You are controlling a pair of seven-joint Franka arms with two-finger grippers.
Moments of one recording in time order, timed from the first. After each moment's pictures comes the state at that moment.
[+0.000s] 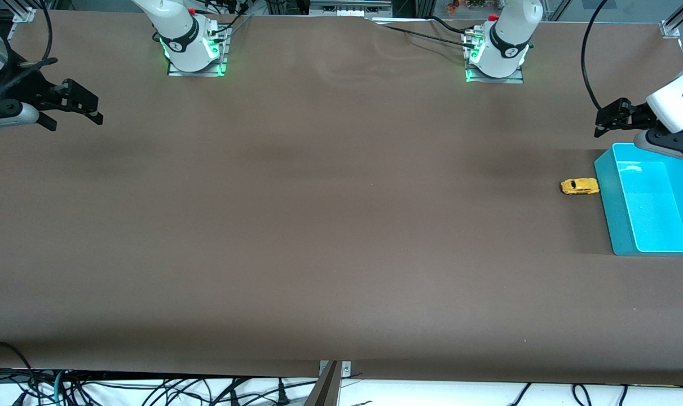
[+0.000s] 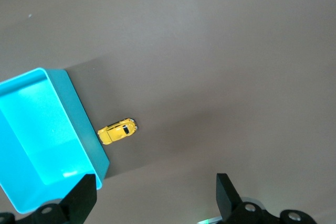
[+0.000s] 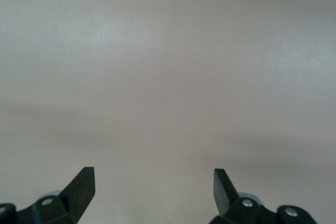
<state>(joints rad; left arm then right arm) 0.03 0.01 0.00 -1.67 0.06 1.55 0.40 -0.01 -0.15 0.03 -1.82 0.07 1.69 -0.09</state>
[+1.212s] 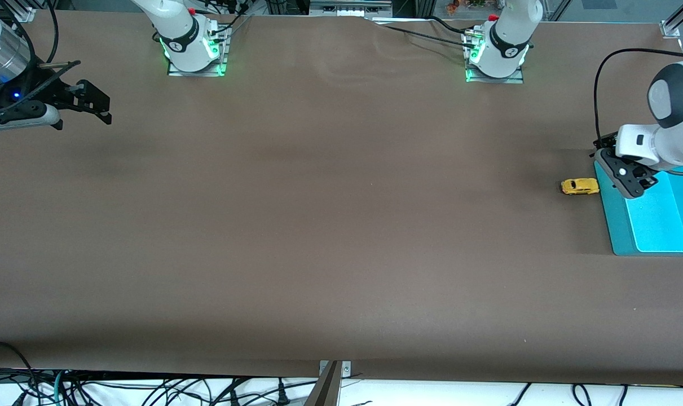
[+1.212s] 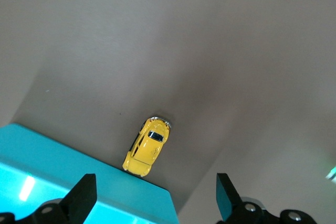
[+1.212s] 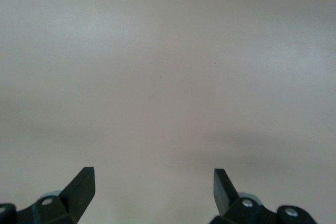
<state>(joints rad) 0.25 0.10 0.00 -2.13 0.13 2.07 1.24 0.00 -0.14 0.07 -1.82 0.00 1.68 -0.08</state>
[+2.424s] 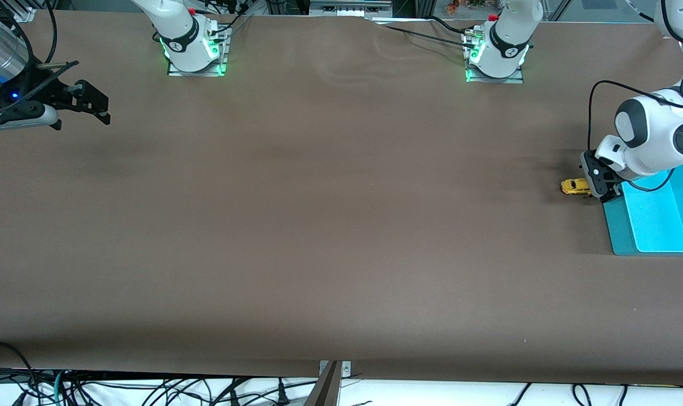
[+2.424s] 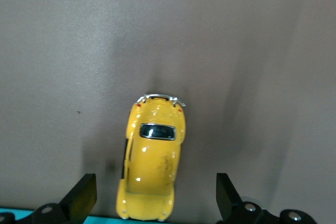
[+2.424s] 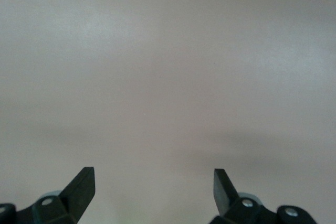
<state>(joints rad) 0.41 0.35 0.00 -2.28 0.16 2.54 1.64 0.00 -0.14 0.06 -1.82 0.00 1.68 -0.08</state>
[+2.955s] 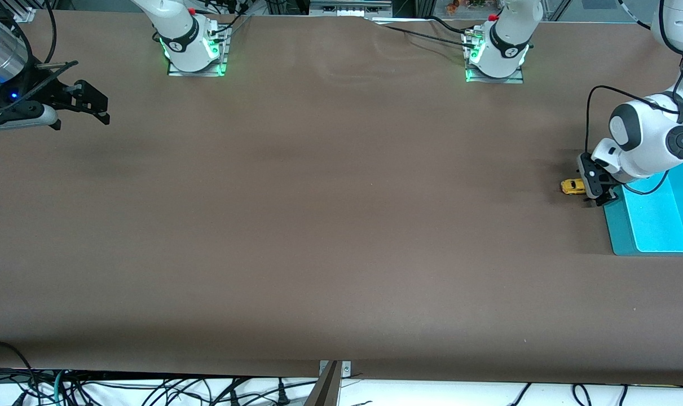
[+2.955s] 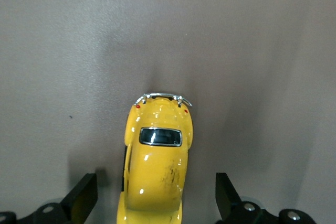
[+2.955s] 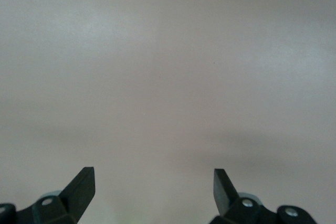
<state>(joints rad) 0.43 0.40 0.00 -2.28 0.16 2.59 1.67 0.00 -0.14 0.06 -1.82 0.00 1.68 -0.08</state>
